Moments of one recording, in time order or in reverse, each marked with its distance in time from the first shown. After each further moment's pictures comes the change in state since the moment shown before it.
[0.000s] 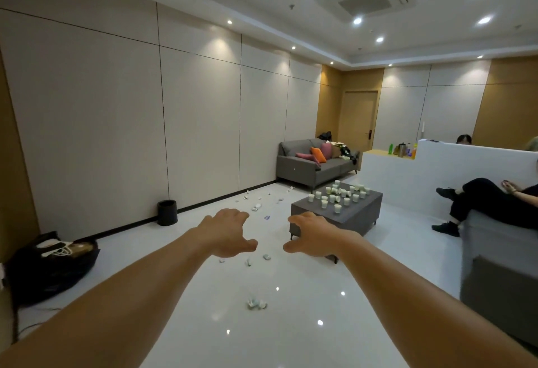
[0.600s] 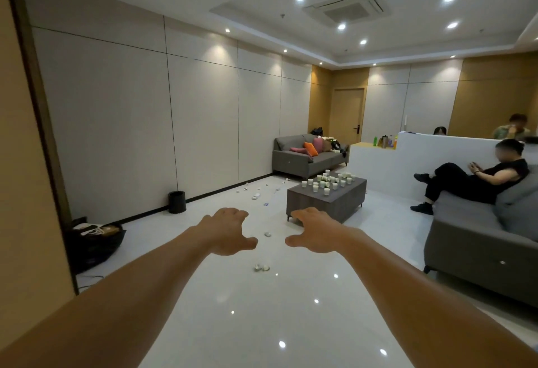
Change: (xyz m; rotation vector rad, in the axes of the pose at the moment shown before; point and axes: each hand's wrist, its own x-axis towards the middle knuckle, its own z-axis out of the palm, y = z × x) left_hand -0.374 0.030 -0.035 -0.023 -0.023 0.029; right_hand -0.361 -0.141 0.024 0.025 0.040 0.034
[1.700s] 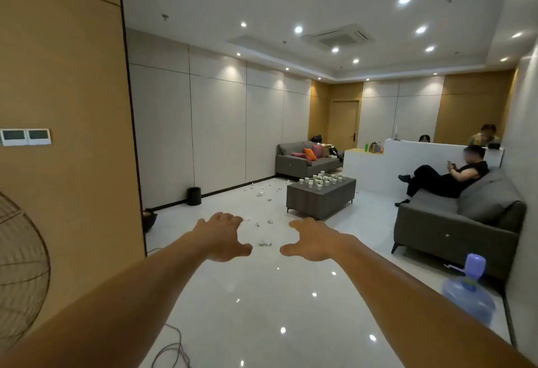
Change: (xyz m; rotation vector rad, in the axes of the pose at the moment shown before) left_hand -0.557 0.106 -0.043 0.047 0.046 -0.043; right_hand -0.551 -0.162 0.004 -0.002 -0.065 0.042
